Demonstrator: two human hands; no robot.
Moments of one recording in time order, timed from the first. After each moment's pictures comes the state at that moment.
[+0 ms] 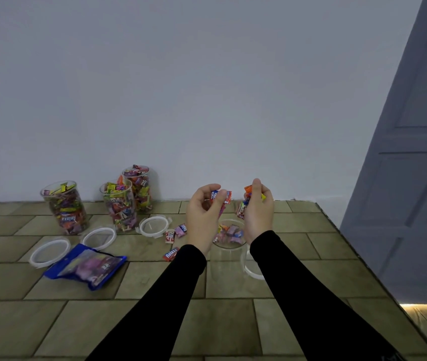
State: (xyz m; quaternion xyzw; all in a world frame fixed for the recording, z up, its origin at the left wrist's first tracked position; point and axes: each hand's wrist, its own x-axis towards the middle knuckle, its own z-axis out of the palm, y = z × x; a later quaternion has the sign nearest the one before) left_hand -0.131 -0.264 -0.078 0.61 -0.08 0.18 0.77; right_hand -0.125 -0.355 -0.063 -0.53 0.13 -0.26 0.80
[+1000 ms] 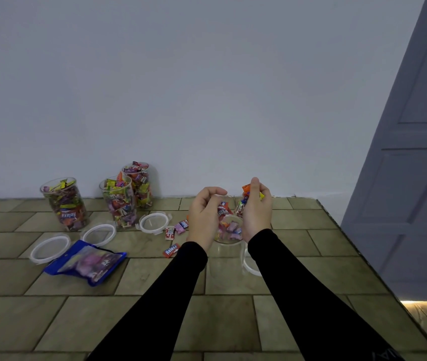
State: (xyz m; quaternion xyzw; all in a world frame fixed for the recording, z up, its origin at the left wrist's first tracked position) left_hand -0.135 -0.265 -0.080 0.62 -0.08 0.14 0.76; right_hand -0.121 -0.352 -0.073 -0.53 0.14 -0.24 0.80
